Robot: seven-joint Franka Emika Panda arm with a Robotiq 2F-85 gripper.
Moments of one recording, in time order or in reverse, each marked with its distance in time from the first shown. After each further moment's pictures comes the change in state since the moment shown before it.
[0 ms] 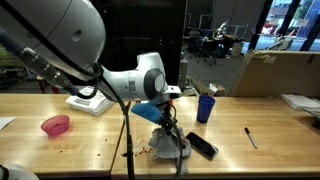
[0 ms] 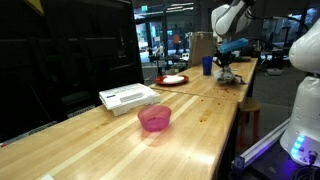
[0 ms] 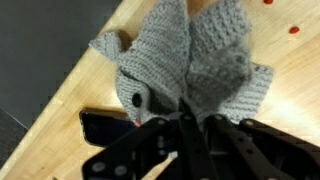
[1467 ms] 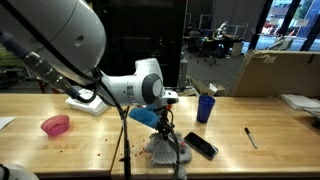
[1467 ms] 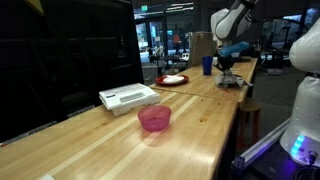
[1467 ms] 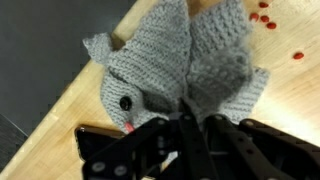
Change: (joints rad) arm 0.003 0.011 0.009 -0.034 -0.007 0.003 0.006
